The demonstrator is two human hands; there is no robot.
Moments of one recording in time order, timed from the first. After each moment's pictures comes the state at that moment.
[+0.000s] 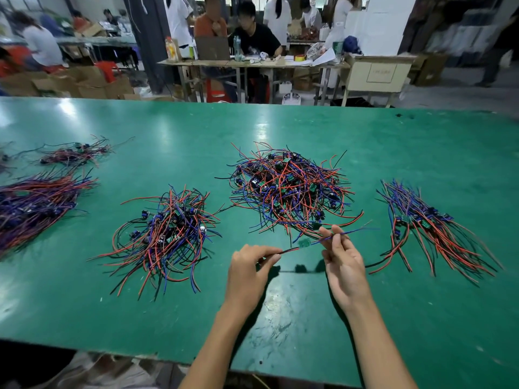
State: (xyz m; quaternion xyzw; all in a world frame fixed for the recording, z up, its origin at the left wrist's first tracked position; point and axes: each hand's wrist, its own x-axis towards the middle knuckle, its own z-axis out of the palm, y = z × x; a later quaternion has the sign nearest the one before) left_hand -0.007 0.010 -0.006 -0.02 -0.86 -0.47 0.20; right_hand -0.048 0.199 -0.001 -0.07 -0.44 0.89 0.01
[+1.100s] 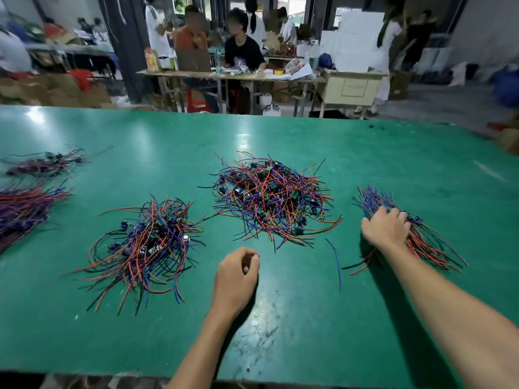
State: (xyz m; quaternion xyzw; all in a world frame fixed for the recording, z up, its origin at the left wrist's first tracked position) left_hand -0.022 0.009 -0.020 0.05 -0.87 -0.46 0.15; right_hand -0.150 0.326 0.036 -0.22 -0.96 0.12 0.09
